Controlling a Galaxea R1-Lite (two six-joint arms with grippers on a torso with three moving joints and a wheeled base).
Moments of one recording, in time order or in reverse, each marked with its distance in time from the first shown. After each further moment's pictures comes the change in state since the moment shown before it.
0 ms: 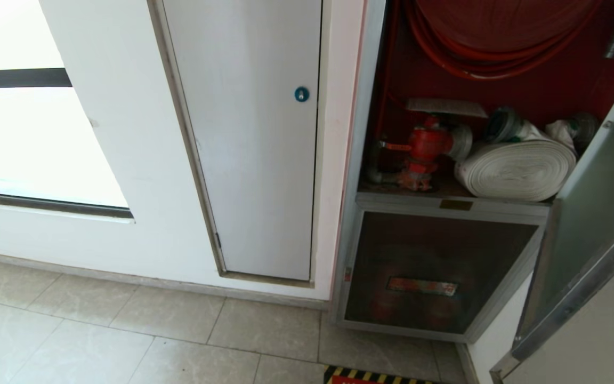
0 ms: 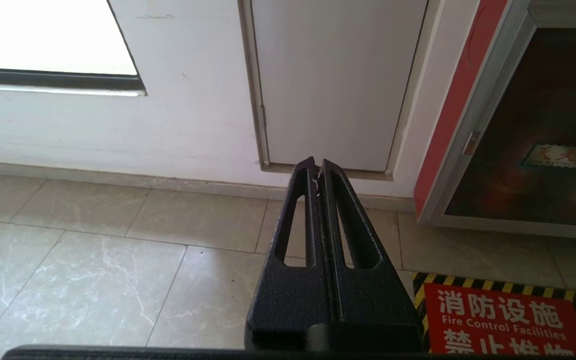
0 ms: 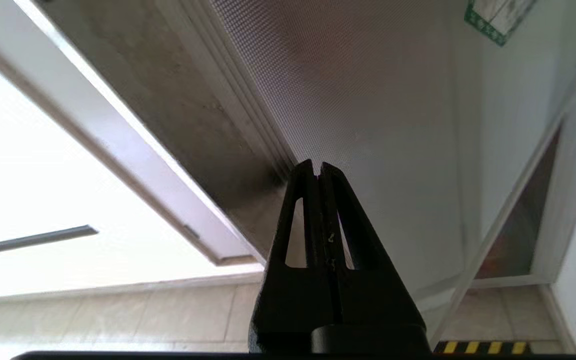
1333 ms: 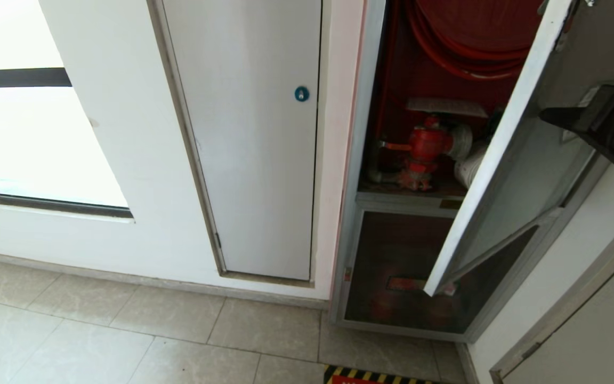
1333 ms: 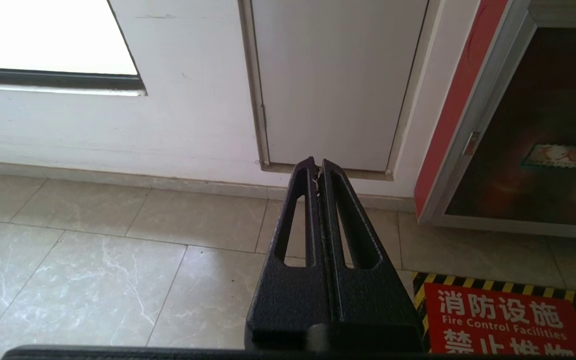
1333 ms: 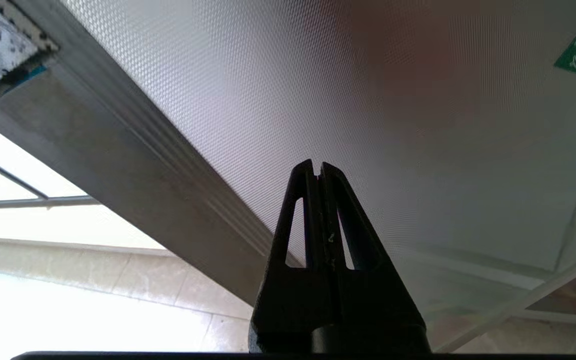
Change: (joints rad) left arm 0.000 0.000 0.000 0.000 0.000 0.000; right arm 0.471 0.466 -0.355 -0.076 -0.292 0.003
